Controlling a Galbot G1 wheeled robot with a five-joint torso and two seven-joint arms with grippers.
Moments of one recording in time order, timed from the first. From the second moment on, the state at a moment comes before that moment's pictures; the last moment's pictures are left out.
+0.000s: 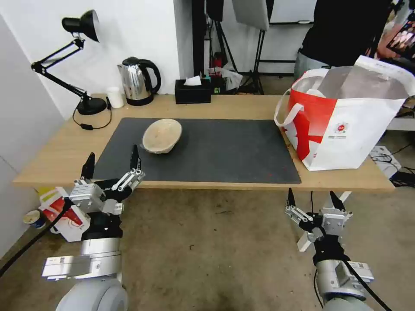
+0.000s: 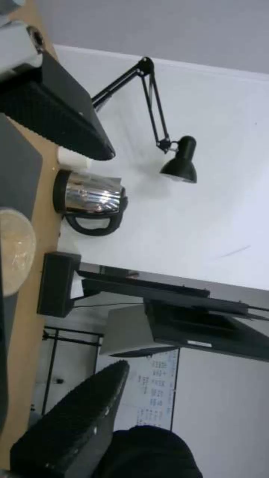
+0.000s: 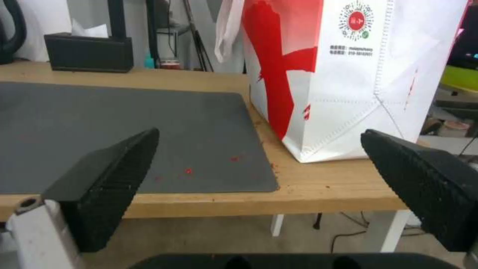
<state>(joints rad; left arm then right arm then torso) 1.71 -1.59 -0.52 -2.45 -0.20 -0.16 -0.04 -1.71 0.73 0.19 2.35 0.31 0.10 0.91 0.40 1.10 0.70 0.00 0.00</state>
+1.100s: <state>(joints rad) 1.66 -1.57 -0.46 -2.50 -0.98 0.15 -0.45 -1.71 0.73 0.19 2.35 0.31 0.10 0.91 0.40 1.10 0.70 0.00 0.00</state>
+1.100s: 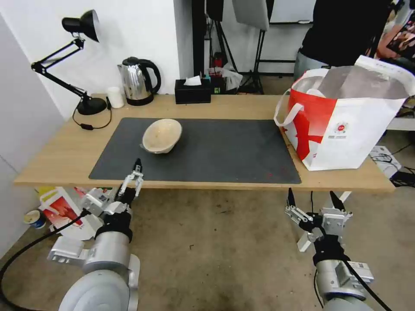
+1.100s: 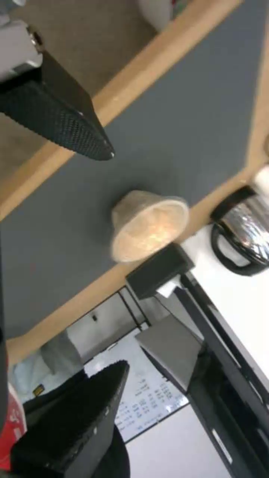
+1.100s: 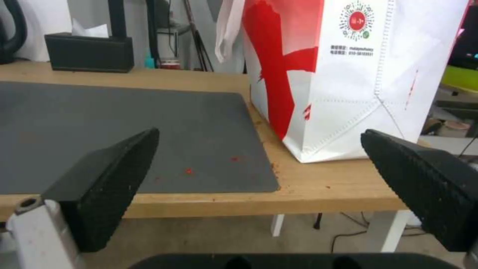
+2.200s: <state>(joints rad) 1.52 -1.56 -0.56 -2.50 -1.47 0.33 -0.68 -1.71 0.73 0.19 2.35 0.31 0.10 0.91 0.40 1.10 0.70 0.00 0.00</state>
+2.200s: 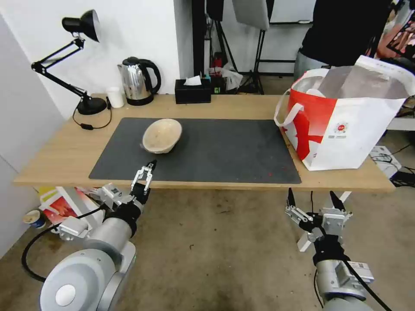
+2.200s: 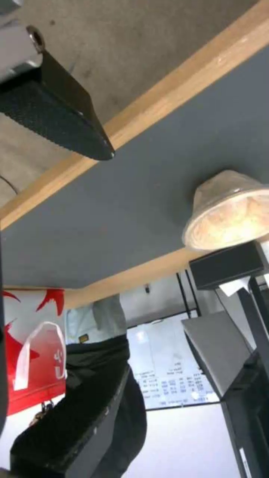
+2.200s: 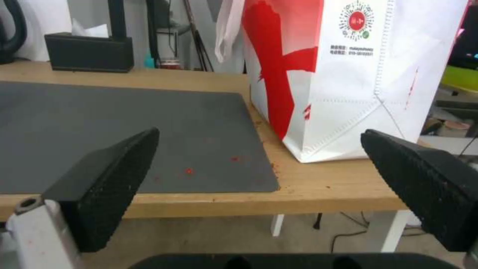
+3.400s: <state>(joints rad) 1.45 -1.51 -0.60 -2.50 -1.49 0.30 -0.64 -1.71 0.73 0.19 2.35 0.31 0.10 0.91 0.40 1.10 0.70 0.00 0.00</state>
